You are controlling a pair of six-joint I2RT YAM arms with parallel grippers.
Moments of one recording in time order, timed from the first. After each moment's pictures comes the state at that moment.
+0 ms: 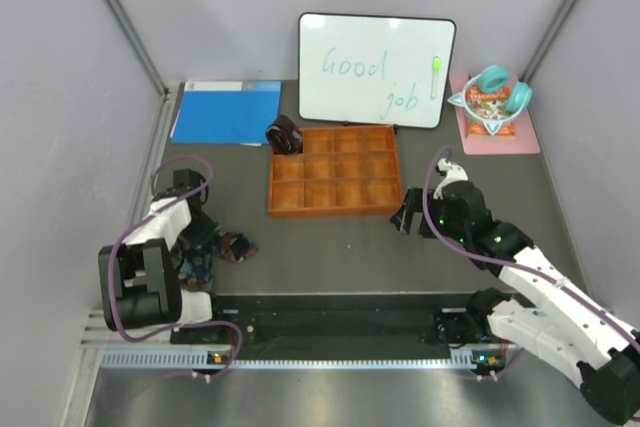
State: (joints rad) left arm 0.15 1.37 0.69 -0.68 -0.17 -0.71; right arm 0.57 0.79 0.61 -0.47 0.03 0.58
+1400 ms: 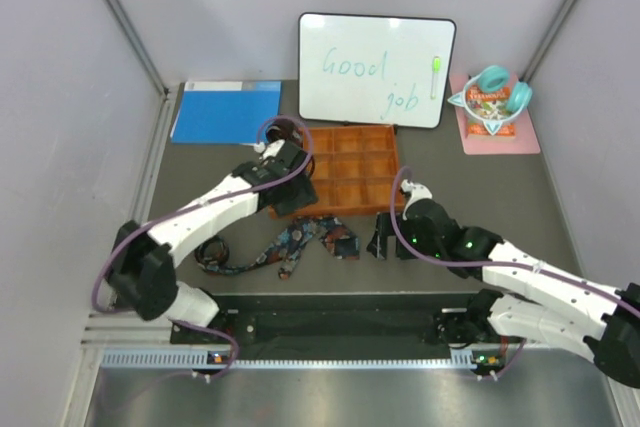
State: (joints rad) left arm -0.67 1.48 1.12 -0.69 -0.18 -0.99; right arm 0.86 0.92 0.57 -0.42 0.07 0.69
